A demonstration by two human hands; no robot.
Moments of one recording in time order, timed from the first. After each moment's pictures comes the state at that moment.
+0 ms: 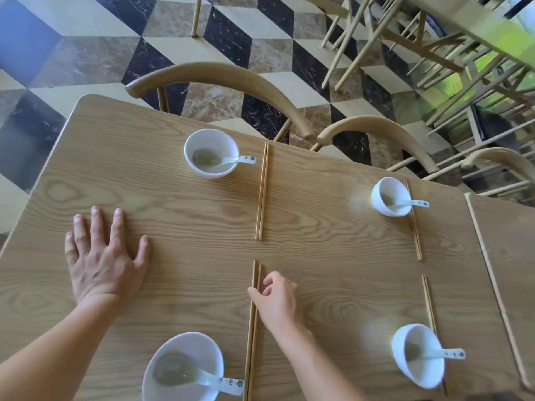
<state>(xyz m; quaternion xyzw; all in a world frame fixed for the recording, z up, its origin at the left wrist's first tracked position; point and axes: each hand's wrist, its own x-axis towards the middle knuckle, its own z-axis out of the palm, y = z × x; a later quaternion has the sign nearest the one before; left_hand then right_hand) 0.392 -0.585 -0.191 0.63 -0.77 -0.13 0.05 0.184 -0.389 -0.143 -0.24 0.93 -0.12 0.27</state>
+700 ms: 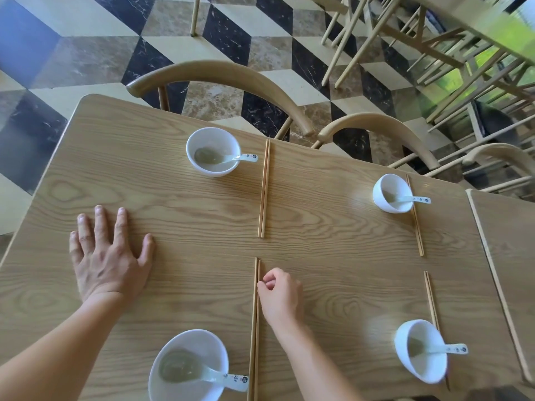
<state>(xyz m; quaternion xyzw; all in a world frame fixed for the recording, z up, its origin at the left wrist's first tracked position) 0.391 -0.583 -0.188 0.63 -0.77 -0.13 0.05 0.190 -0.396 -0.142 -0.20 0.94 -0.14 0.23</state>
